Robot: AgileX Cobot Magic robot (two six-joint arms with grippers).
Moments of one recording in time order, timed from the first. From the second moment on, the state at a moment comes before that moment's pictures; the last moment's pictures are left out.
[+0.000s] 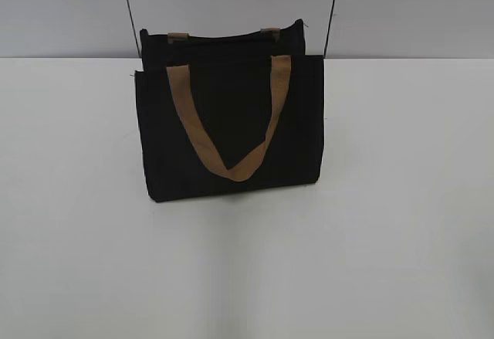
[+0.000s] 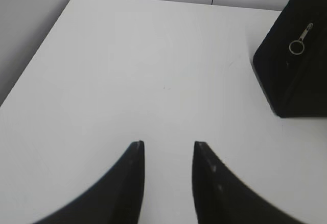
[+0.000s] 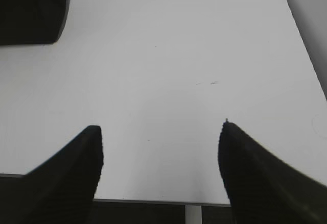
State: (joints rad) left arm -0.09 -0.01 -0.54 0.07 1.06 -0.11; right arm -0.04 -0.01 -0.47 0.07 1.08 -0.15
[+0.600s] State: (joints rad) left arm -0.09 0.10 -0.58 0.03 0.95 -0.11; right arm -0.04 -0.01 -0.47 0.07 1.08 -0.15
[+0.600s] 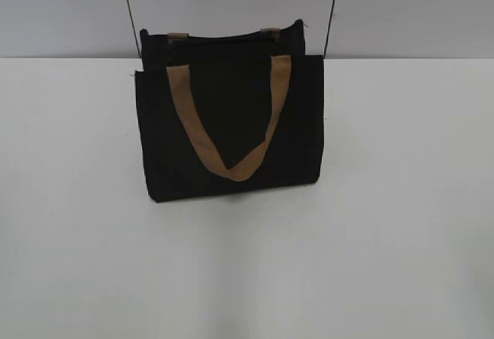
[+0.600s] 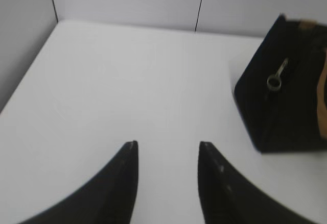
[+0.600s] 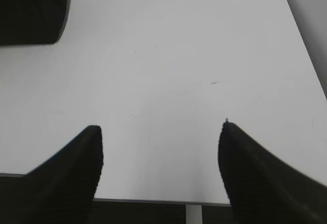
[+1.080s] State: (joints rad) left arm -0.13 0.55 -0.51 0.04 0.09 -0.09; right arm -0.04 -0.01 -0.47 0.07 1.08 -0.15
